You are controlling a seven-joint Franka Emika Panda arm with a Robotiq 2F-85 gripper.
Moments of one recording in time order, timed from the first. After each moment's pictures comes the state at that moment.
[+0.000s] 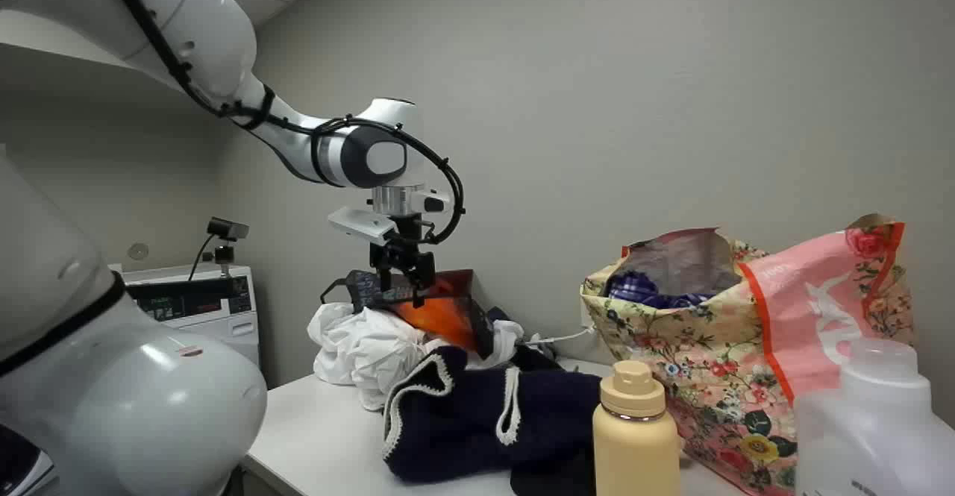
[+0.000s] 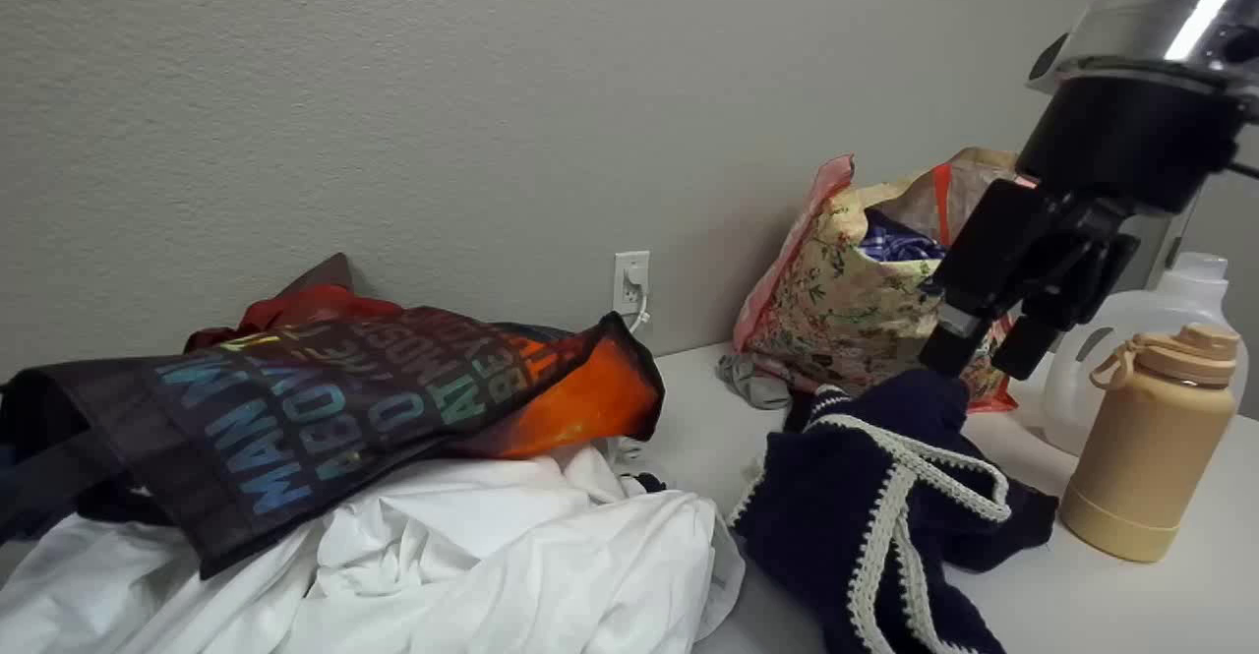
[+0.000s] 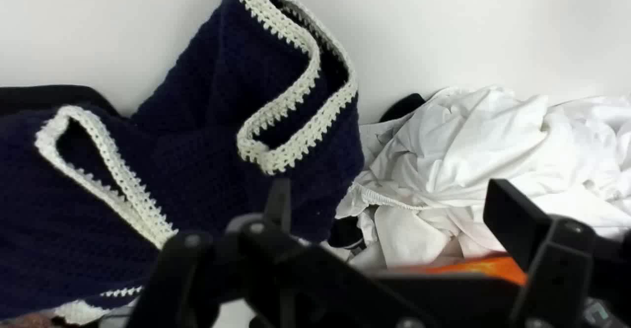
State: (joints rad) arm 0.14 -0.59 0.06 -2.58 0.27 2.19 0.09
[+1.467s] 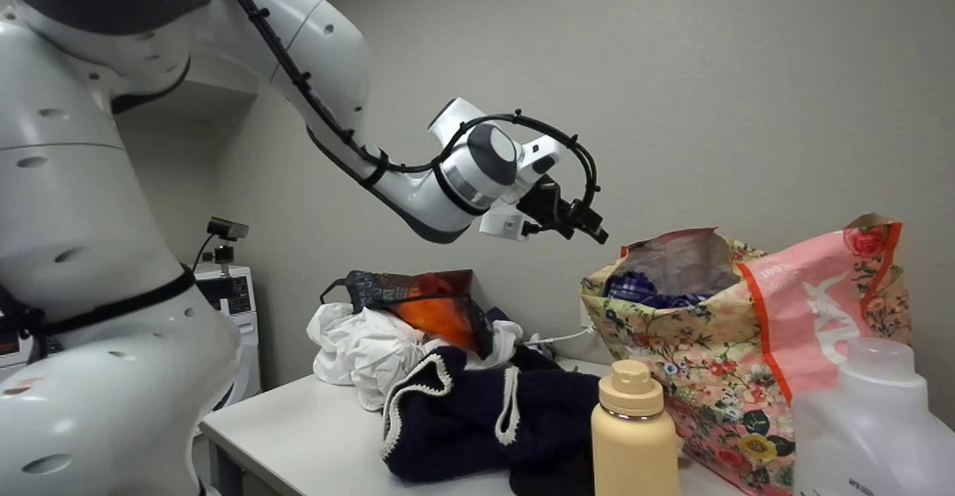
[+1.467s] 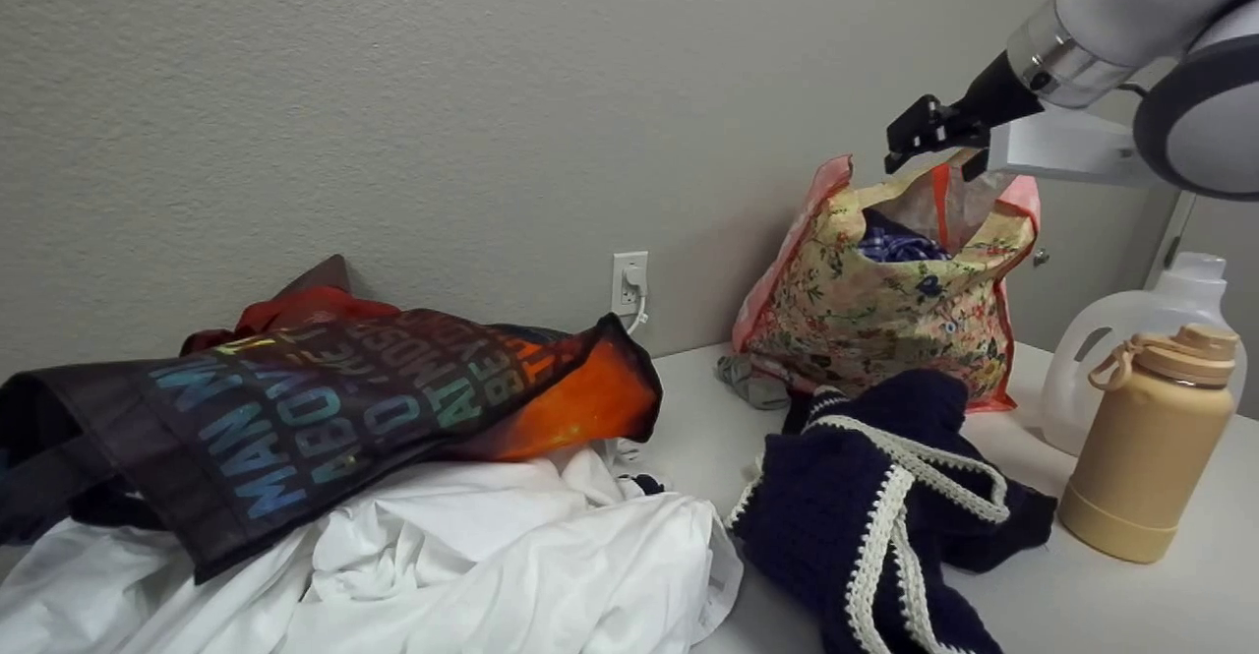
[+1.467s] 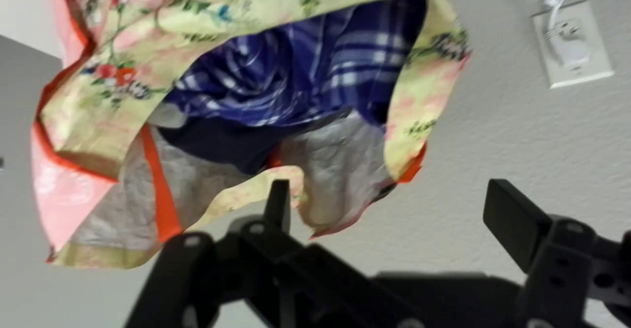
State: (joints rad) arm -0.71 -0.28 0.41 -2.38 -0.63 3.05 0.84
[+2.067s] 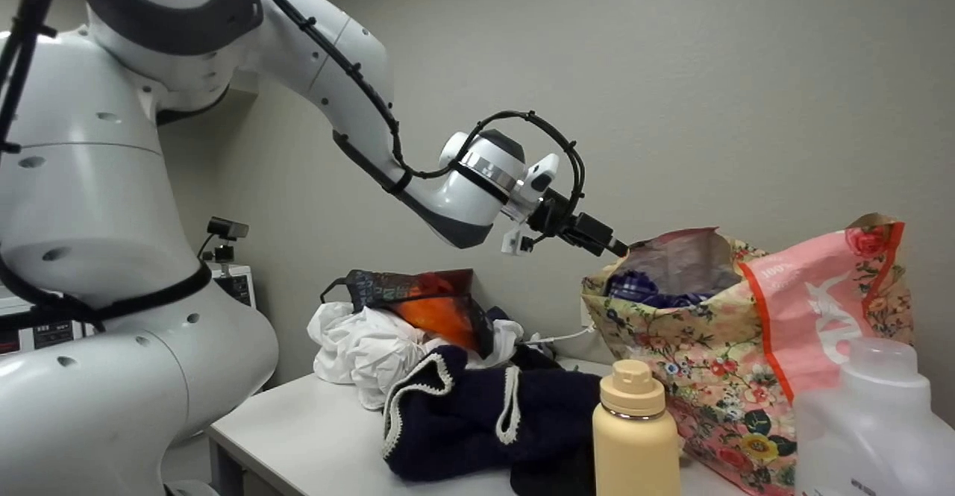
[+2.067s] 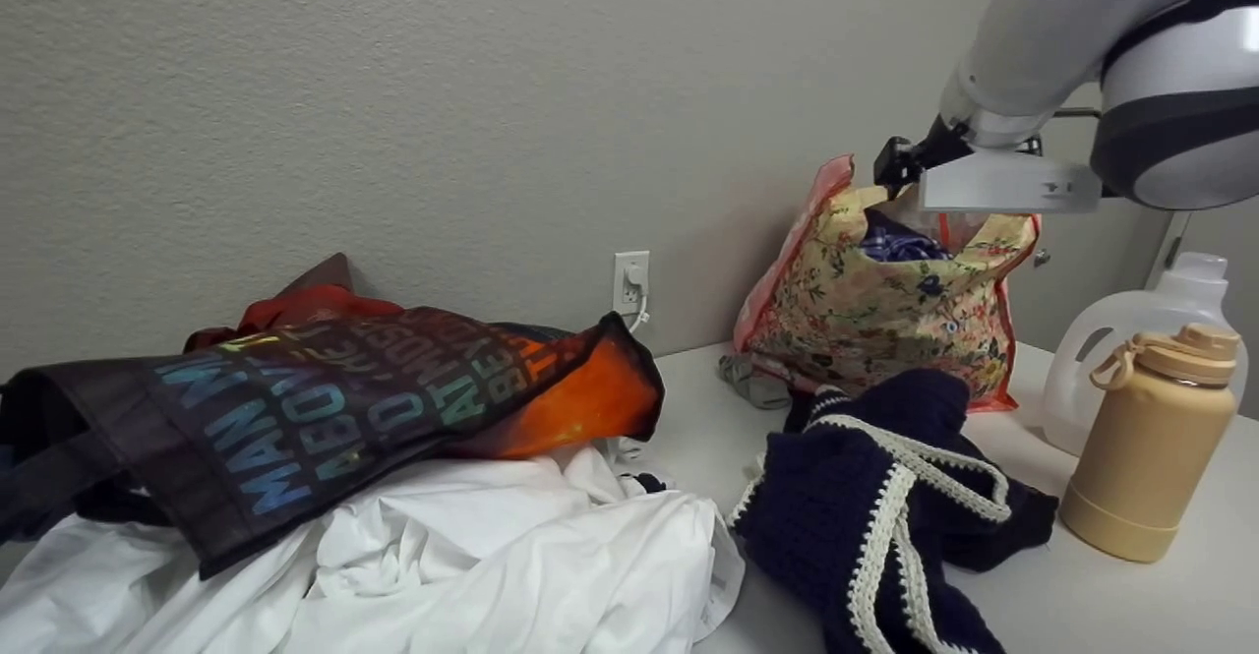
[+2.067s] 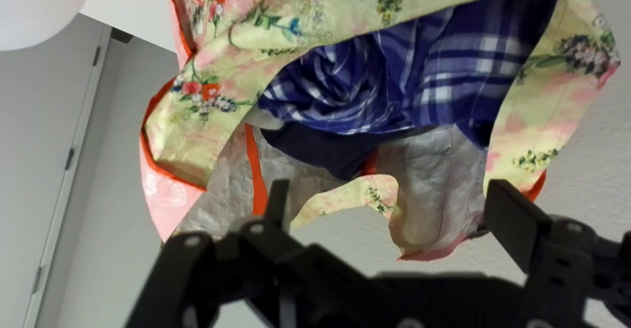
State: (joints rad) arm -1.15 -0.21 0.90 -2.23 -1.07 2.73 1.40
